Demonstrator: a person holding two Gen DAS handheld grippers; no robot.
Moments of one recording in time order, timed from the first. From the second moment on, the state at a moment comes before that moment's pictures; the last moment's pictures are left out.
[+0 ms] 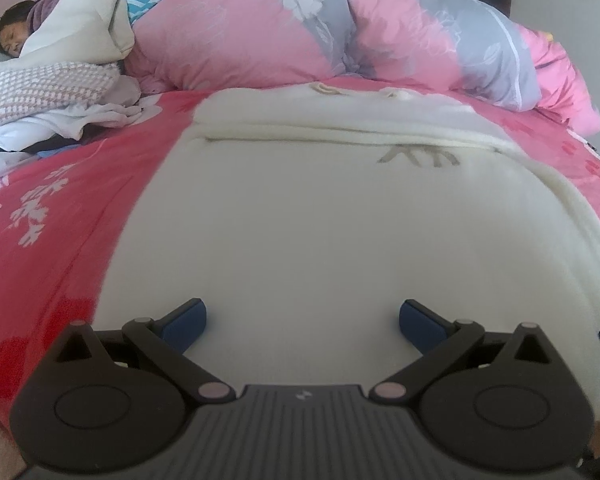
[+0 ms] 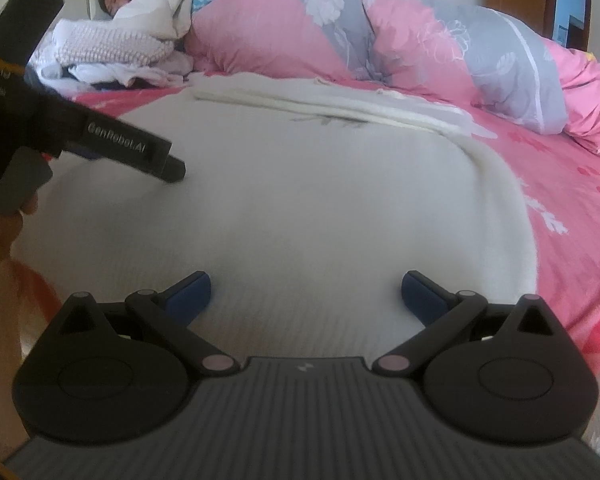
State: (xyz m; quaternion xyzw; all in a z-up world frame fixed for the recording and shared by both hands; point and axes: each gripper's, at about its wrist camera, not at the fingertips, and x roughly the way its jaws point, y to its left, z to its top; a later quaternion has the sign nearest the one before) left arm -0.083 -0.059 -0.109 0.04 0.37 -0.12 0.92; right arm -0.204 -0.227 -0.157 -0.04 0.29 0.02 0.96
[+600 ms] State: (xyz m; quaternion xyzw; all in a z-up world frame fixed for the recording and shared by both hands) left arm -0.092 -0.057 -0.107 0.04 0.37 -0.12 0.92; right arm -0.225 -0.218 -0.158 -0.01 0.33 0.05 0.94
